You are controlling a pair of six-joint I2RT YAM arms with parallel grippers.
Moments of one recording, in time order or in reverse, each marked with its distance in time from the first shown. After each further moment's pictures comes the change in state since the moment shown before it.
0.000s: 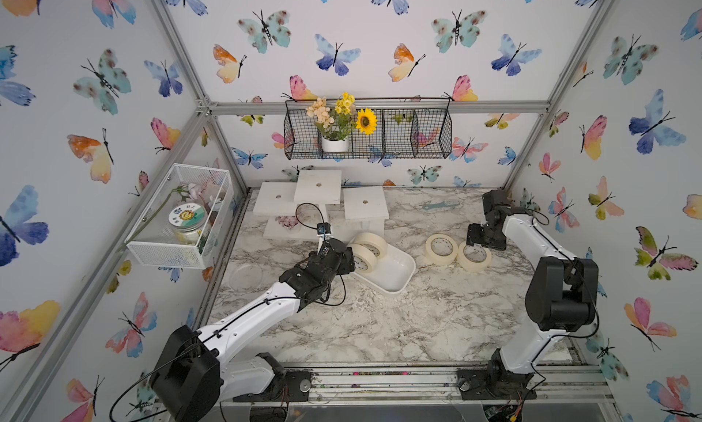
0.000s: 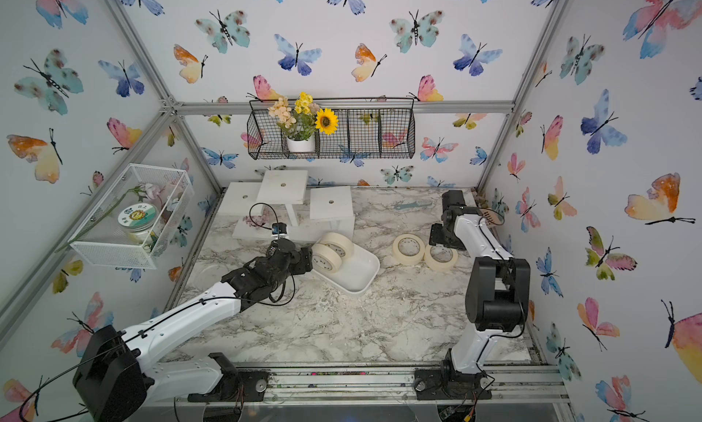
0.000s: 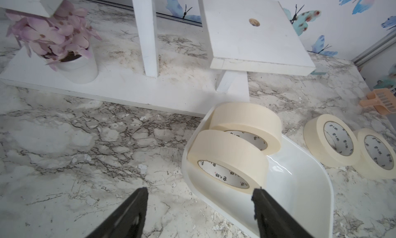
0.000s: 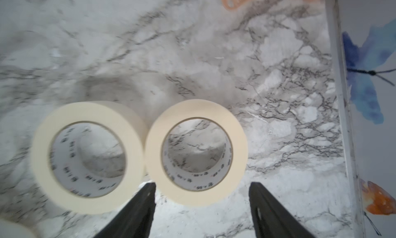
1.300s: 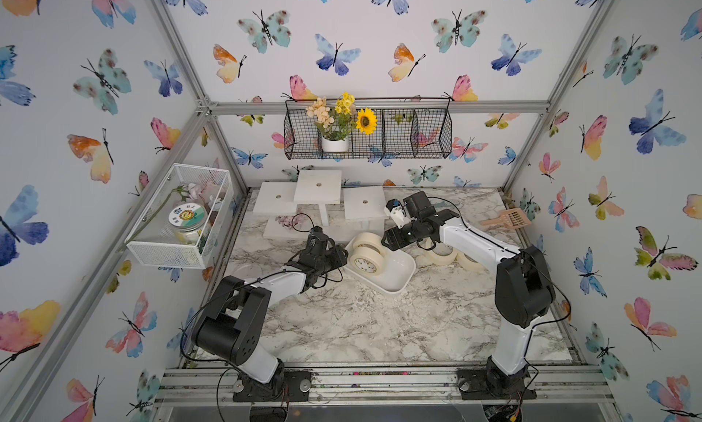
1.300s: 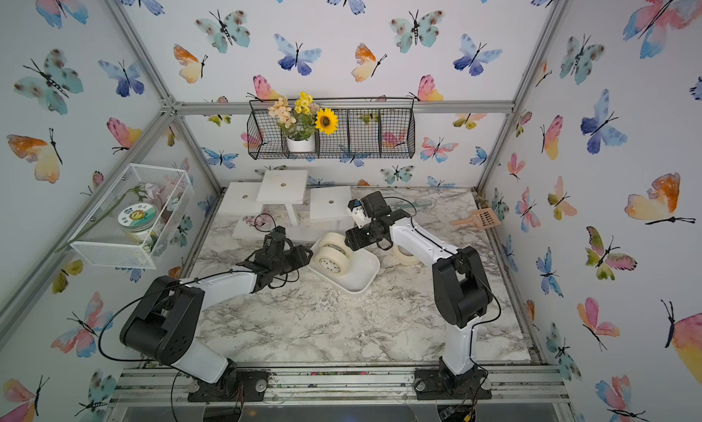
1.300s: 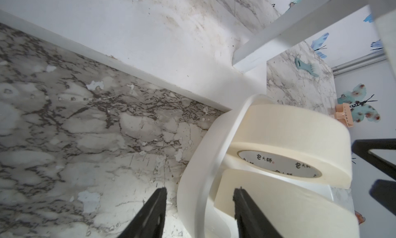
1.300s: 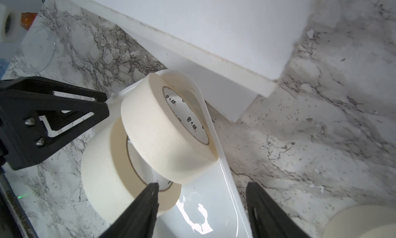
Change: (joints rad) left arm 0.256 0.350 -0.086 0.401 0.519 -0.132; right arm 0.481 0.174 0.105 0.260 -0.417 -0.164
